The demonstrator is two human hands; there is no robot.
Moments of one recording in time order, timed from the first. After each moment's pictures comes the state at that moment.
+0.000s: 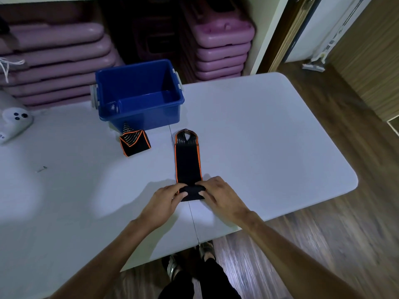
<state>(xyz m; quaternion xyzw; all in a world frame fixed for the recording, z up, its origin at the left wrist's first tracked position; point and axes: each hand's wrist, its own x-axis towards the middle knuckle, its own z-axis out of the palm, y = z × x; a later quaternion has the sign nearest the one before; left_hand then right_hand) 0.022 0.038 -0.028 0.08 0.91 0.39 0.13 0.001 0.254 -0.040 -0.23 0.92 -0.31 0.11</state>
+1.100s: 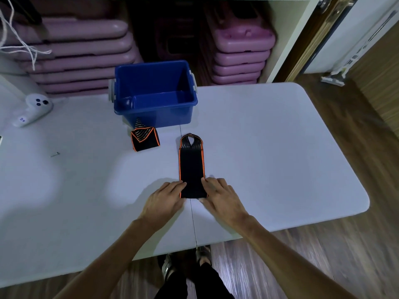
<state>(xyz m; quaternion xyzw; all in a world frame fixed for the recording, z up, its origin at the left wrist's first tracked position) 0.031 0.035 -0.041 0.11 0.97 0.20 0.05 -0.006 0.252 -0.052 -0.29 0.95 -0.13 0.05</state>
